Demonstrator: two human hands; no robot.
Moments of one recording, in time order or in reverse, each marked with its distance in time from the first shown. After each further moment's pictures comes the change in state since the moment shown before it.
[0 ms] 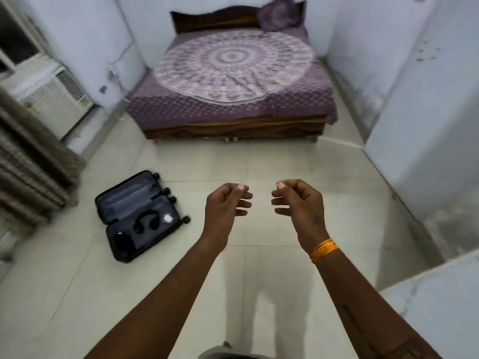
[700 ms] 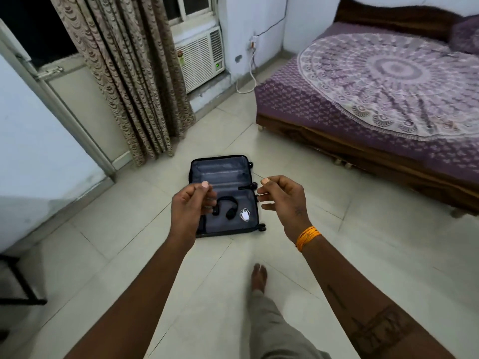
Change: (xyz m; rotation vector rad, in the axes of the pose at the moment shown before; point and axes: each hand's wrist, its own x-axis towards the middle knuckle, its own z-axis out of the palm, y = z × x) left_hand 0.131 -0.036 -0.448 -0.145 0.704 -0.019; right_hand 0.092 0.055 0.487 -0.140 -0.633 0.063
